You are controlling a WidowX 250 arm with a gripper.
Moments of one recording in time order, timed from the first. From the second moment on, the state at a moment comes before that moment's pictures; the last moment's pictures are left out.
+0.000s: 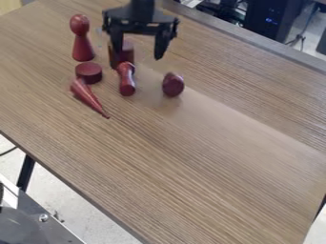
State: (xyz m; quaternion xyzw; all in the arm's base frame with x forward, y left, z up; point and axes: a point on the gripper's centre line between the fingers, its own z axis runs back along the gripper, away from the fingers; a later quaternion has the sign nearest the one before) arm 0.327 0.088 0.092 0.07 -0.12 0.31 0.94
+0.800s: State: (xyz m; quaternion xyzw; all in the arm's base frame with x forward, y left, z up) arm 0.333 0.012 0.112 0.07 -0.07 0.20 0.97
